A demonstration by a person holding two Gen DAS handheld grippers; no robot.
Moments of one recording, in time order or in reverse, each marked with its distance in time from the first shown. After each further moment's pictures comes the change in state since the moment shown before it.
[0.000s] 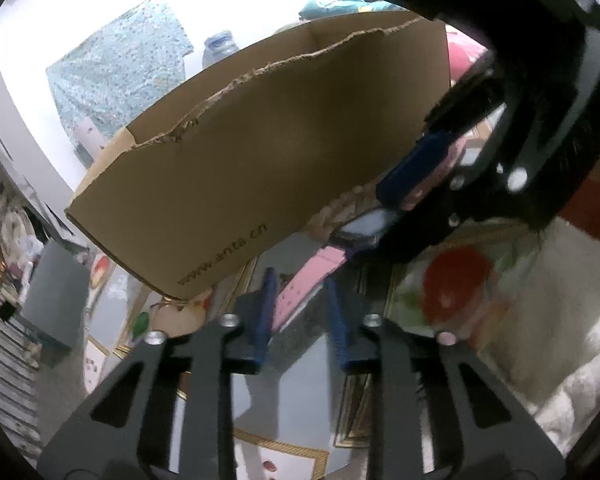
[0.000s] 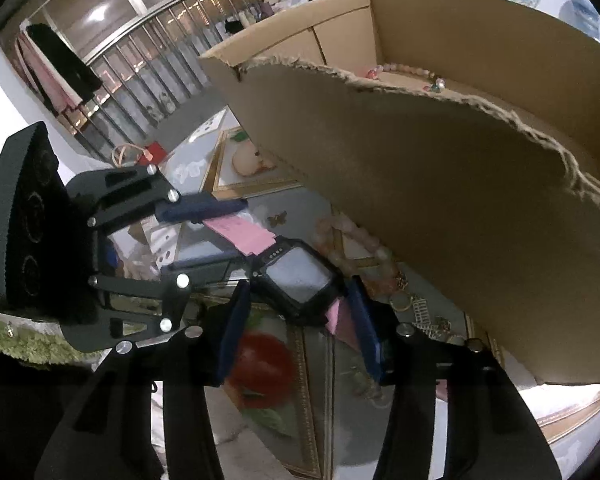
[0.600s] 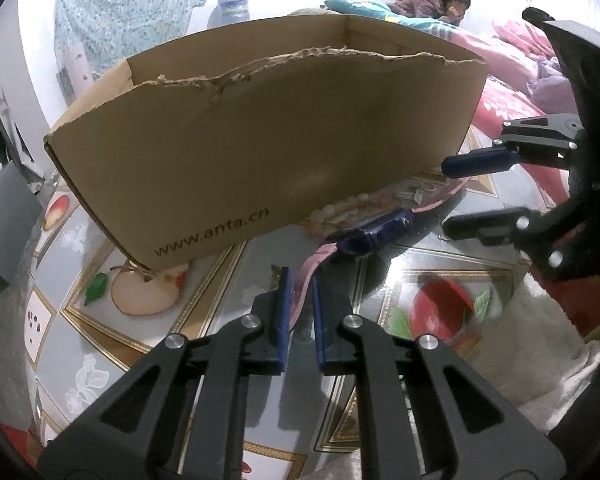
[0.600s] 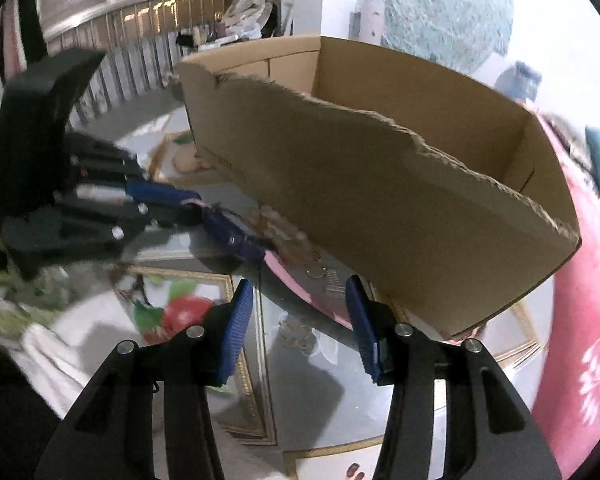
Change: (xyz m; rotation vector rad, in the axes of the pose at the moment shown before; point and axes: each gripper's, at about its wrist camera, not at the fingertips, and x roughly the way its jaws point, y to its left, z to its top) left arm 0.016 0.042 -0.003 -0.237 0.059 -0.187; right arm -0.029 0.026 -0.037 -0.135 -0.117 -0.433
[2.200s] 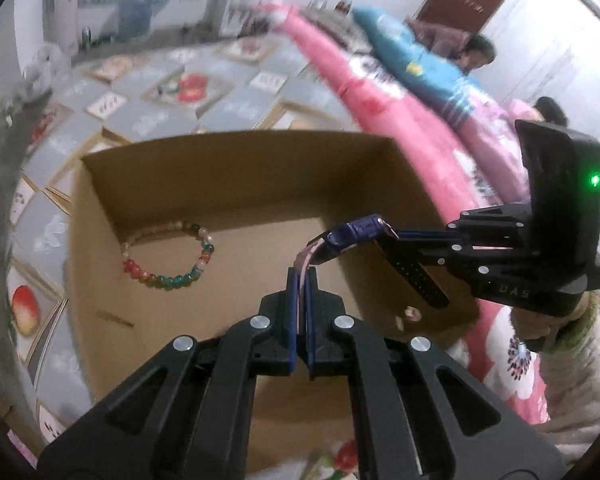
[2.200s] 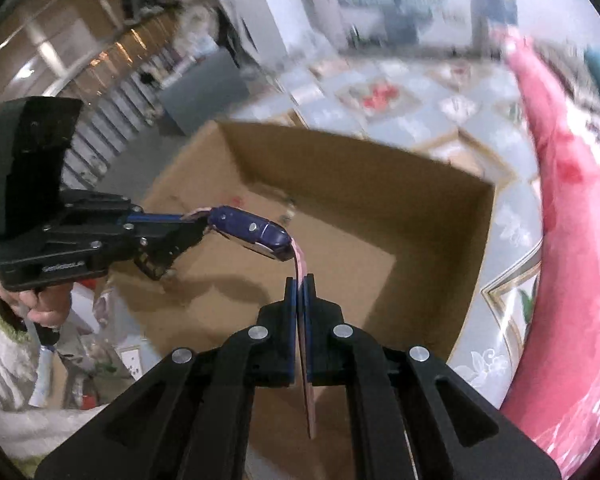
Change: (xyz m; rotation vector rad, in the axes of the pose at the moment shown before) left arm 0.040 0.082 0.198 -0.274 0.183 -0.274; right arm 0.046 -0.182 0.138 0.387 0.208 0.226
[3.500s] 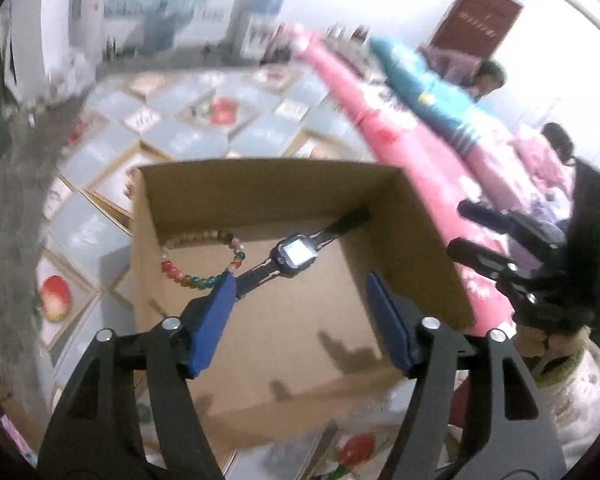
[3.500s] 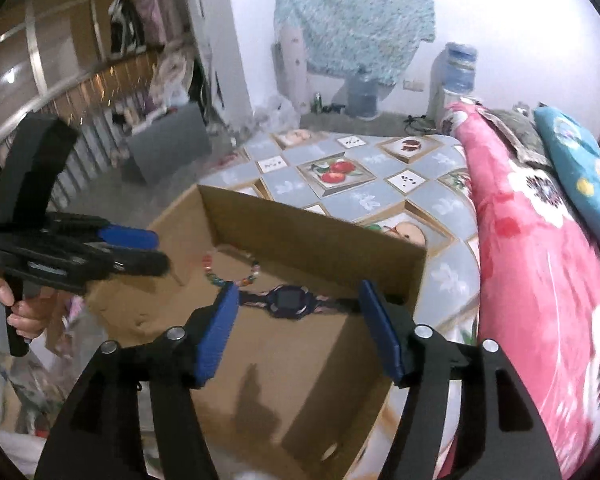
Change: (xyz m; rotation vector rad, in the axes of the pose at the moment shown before) left arm -0.071 0.003 -0.028 -0.017 -0.171 0.044; right arm -0.083 0.049 -0.050 -0.053 -0.396 -0.180
